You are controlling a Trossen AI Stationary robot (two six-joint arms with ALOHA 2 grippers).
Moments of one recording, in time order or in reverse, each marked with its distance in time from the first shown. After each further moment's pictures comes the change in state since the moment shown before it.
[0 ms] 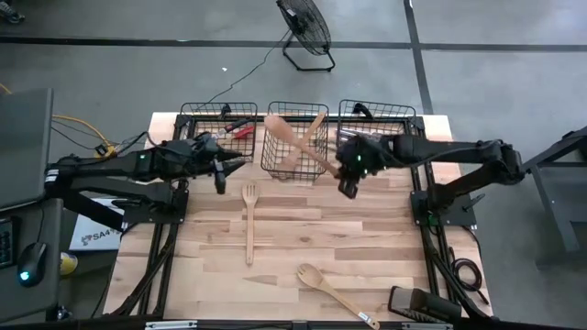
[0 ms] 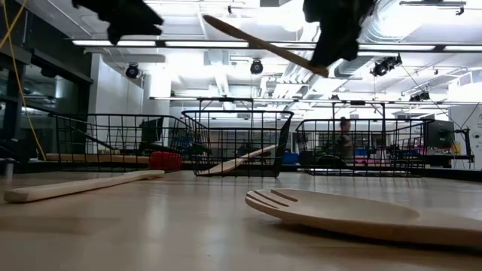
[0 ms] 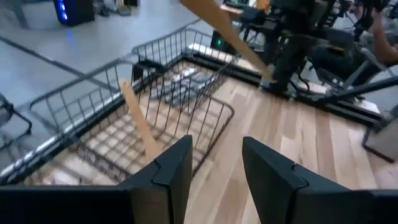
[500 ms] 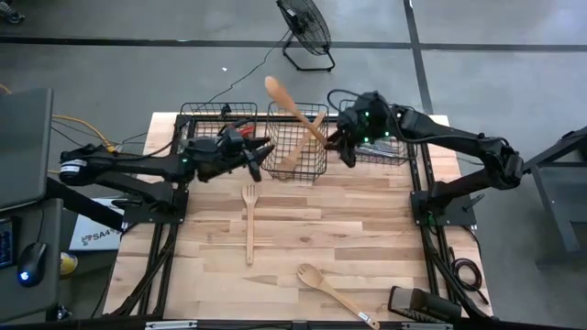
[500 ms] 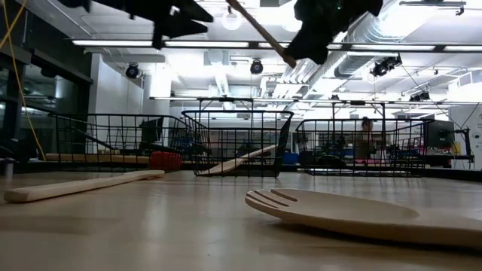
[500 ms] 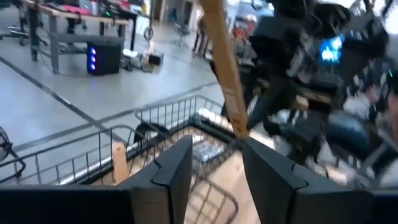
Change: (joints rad) left arm 0.029 0.373 0.001 0.648 -0.125 -0.004; right arm -0.335 0.003 0.001 0.303 -0.366 -0.343
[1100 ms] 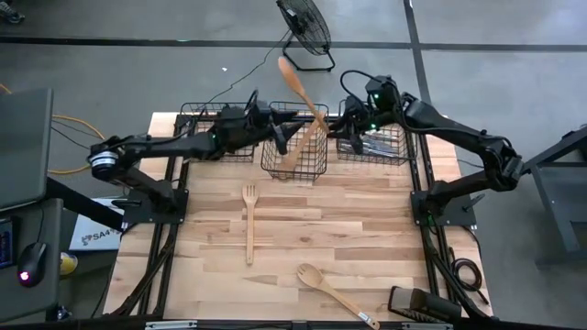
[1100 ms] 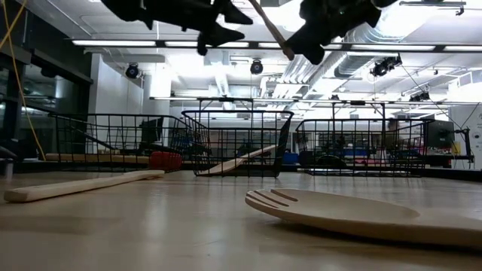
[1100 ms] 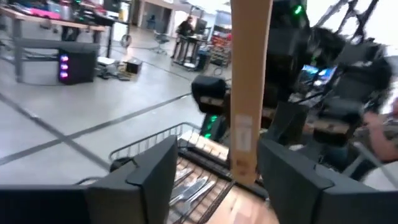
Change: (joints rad) left arm 0.231 0.339 0.290 0.113 0.324 -0.003; right arm -0.170 0.001 0.001 0.092 -0.272 -0.079
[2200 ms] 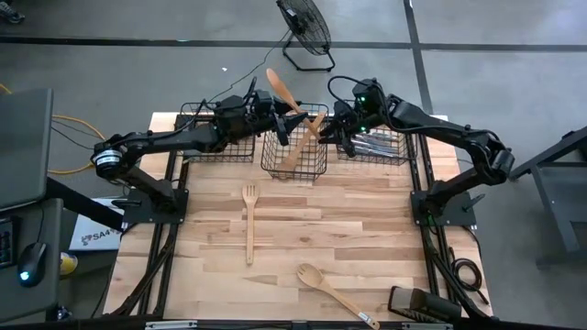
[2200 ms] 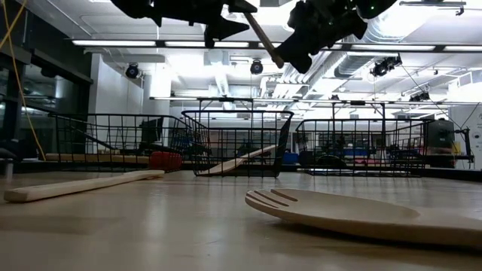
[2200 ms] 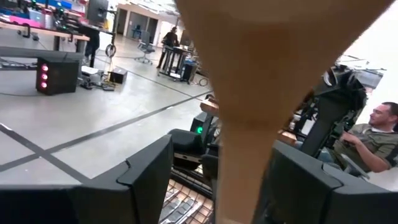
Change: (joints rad) left arm 0.056 0.037 0.097 0.003 0.101 -0.025; right arm 0.020 0.101 0.001 0.077 -0.074 -0.031
